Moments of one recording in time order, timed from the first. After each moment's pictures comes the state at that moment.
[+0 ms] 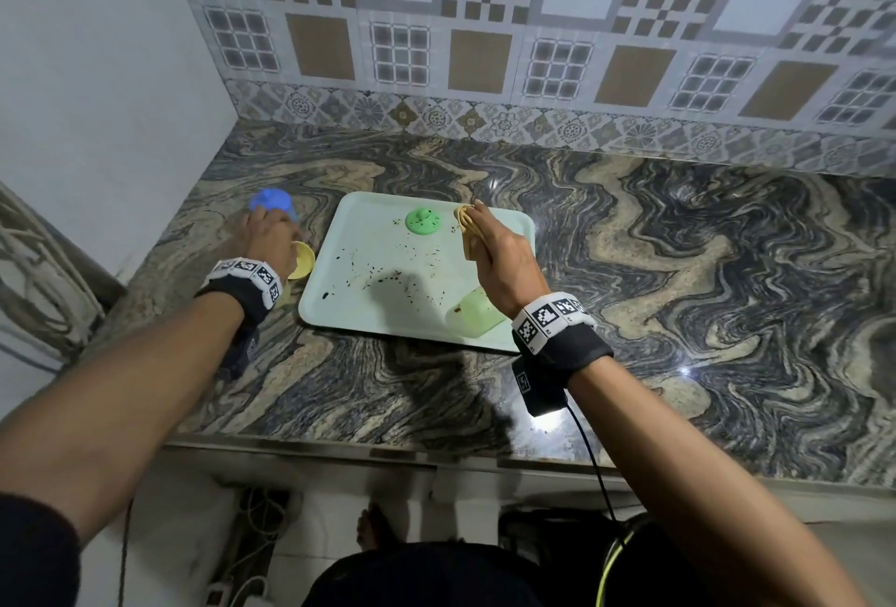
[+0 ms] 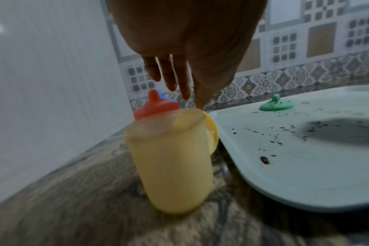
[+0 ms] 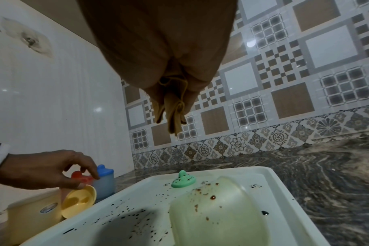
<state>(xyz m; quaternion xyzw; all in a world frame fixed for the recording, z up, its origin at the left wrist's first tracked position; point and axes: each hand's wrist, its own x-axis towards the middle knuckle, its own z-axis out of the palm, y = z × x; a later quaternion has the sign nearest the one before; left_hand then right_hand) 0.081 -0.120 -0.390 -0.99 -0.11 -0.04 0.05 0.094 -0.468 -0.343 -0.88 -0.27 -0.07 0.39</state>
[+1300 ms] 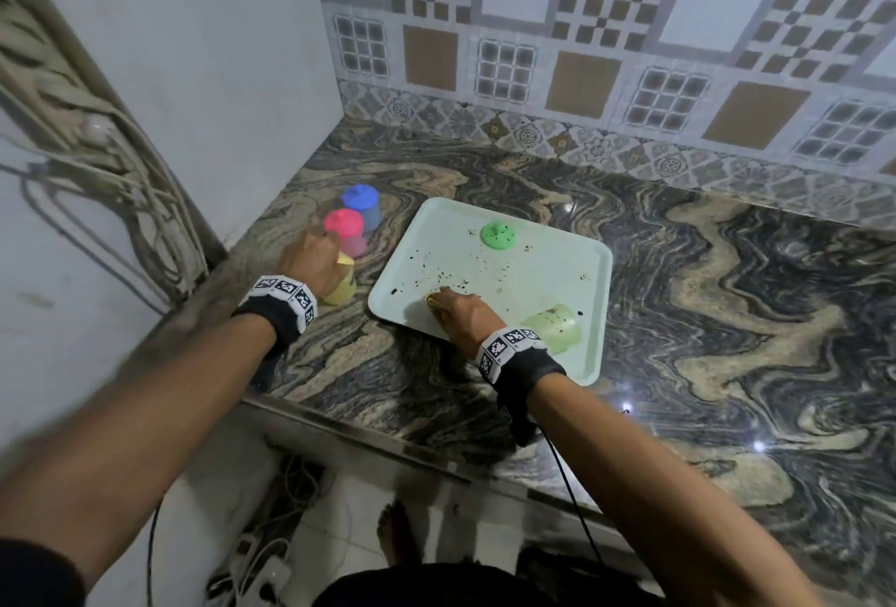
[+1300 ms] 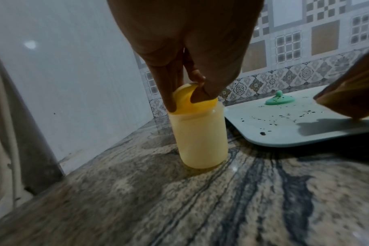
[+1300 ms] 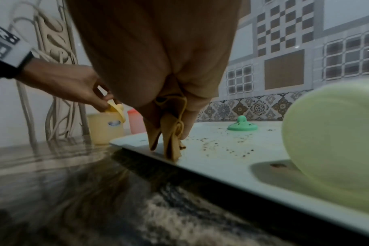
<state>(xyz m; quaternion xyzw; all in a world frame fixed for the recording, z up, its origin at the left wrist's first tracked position) 0.005 -0.121 -0.366 -0.98 -0.19 -0.04 -0.05 0.077 -0.361 -0.418 -0.88 -0.40 0.15 0.21</state>
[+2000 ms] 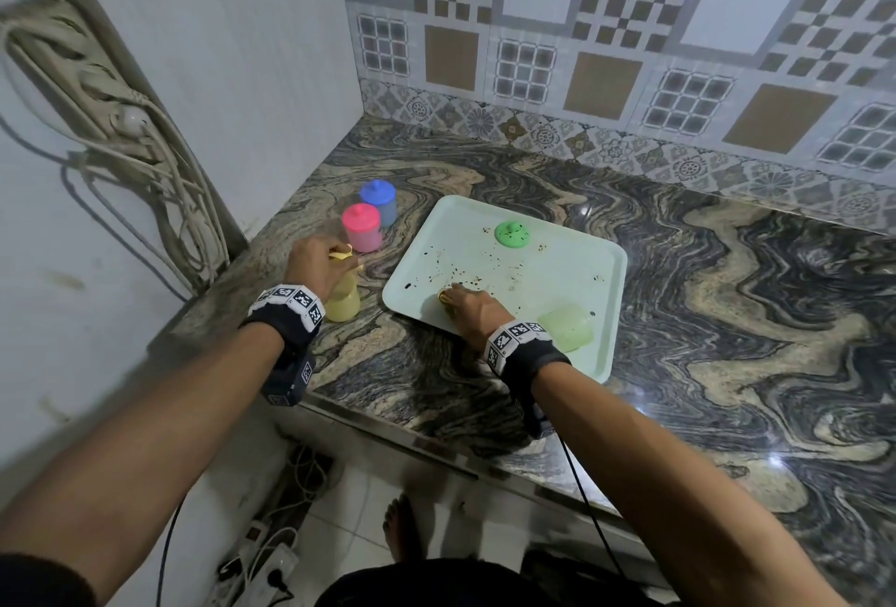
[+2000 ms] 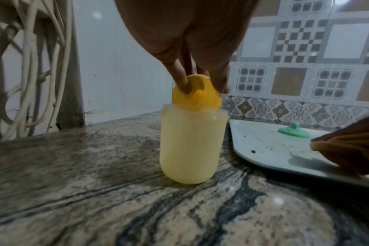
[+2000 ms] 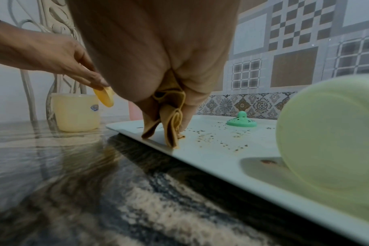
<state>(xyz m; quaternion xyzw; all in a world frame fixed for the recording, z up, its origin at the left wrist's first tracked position) -0.017 -0.115 -0.387 -0.90 -0.27 -0.18 -0.29 0.081 -0.358 -0.420 -0.88 -0.42 0.15 0.15</state>
